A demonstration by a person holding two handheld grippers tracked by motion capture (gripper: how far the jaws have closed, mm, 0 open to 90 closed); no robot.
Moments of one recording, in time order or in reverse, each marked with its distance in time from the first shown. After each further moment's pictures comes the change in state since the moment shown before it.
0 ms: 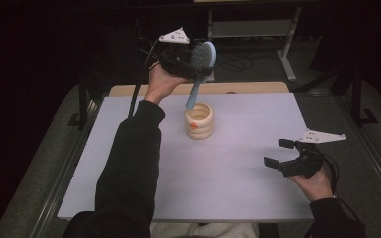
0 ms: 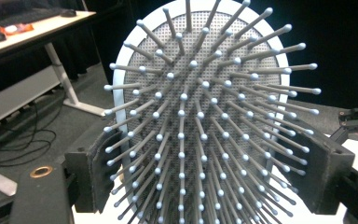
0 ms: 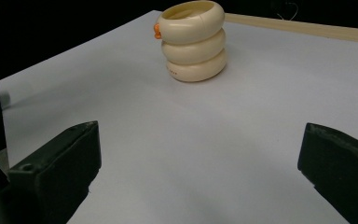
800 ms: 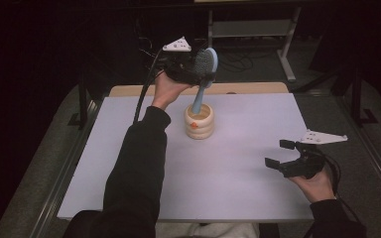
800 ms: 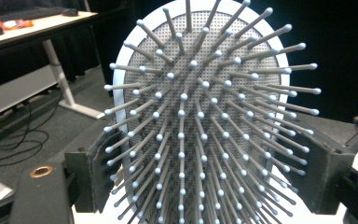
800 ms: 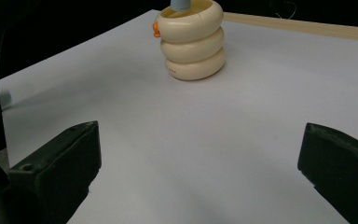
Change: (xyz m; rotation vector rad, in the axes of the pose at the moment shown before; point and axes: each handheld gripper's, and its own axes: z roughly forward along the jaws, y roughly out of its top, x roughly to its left) left arm 0.007 -0.027 0.022 -0.046 -0.003 -0.053; right arm 0.000 -0.002 -0.002 0.000 -0.005 0.001
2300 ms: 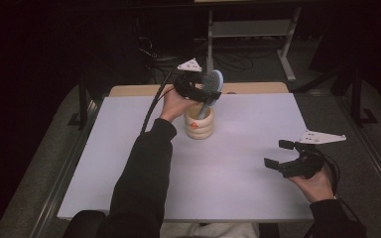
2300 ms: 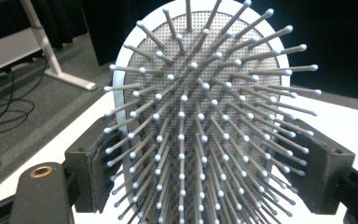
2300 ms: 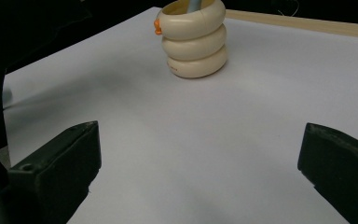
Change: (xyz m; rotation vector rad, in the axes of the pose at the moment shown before) left arm -0.005 -0.050 0.038 0.125 -0.020 -0.023; right arm 0.000 0.000 0.002 0.011 0.005 0.000
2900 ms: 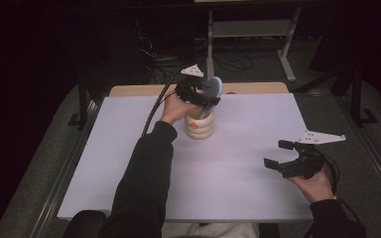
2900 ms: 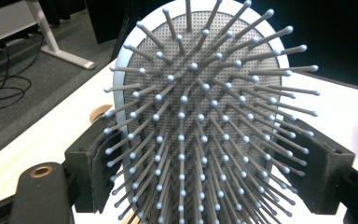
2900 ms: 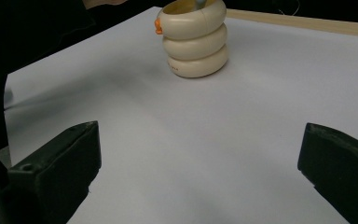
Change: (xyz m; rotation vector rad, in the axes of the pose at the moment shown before) left arm 0.005 -0.013 0.011 0.067 0.007 -0.031; right arm 0.000 0.000 0.001 0.001 0.002 -0.001
